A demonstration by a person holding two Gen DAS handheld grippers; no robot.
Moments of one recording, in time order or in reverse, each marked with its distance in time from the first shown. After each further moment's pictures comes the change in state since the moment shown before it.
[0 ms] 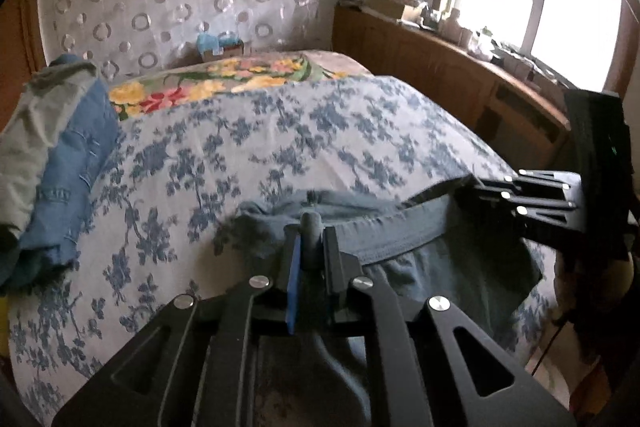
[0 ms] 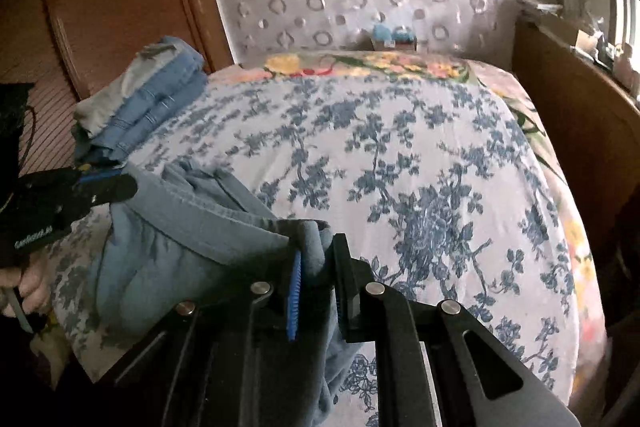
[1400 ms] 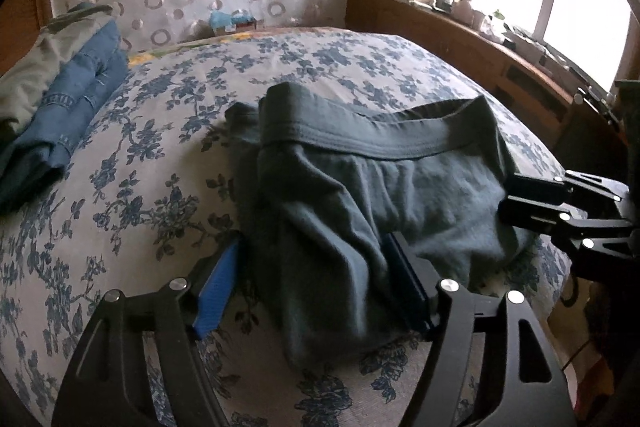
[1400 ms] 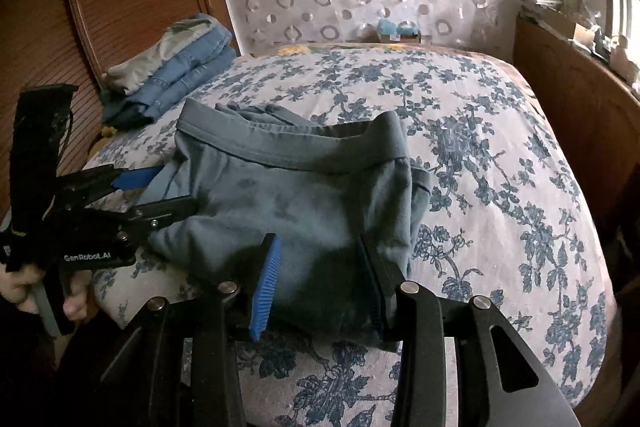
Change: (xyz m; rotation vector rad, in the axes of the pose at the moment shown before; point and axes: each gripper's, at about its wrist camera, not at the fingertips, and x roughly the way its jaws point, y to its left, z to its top) left arm 0.001 -0.014 -0.066 -0.043 0.039 0.048; right arm -0.045 0.039 -0.054 0.002 0.003 0.008
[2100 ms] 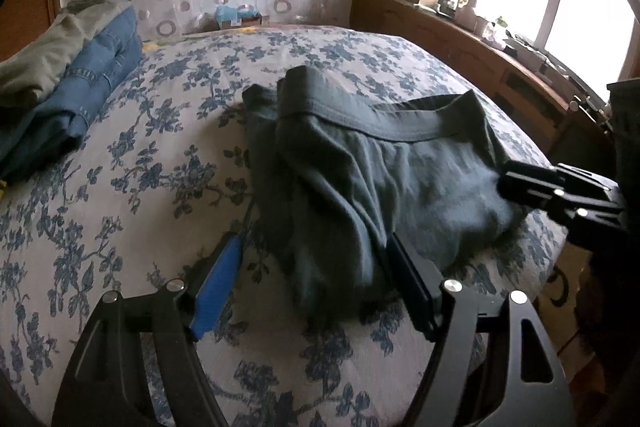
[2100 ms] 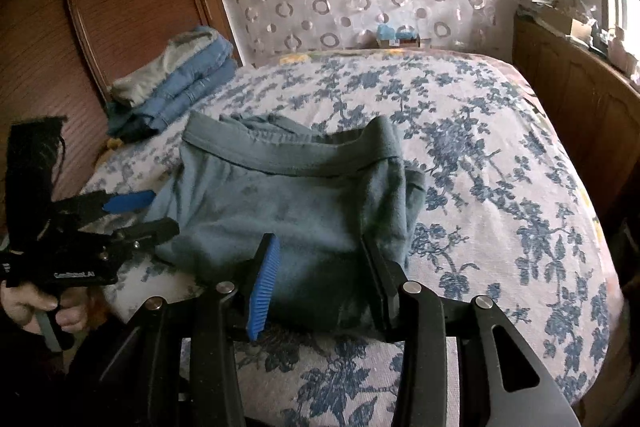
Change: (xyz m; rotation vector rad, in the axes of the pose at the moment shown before) left arm -0.023 0.008 -0.016 -0.037 0.017 -0.019; right arm -0.010 -0.006 -0.005 0.035 -0.041 0.024
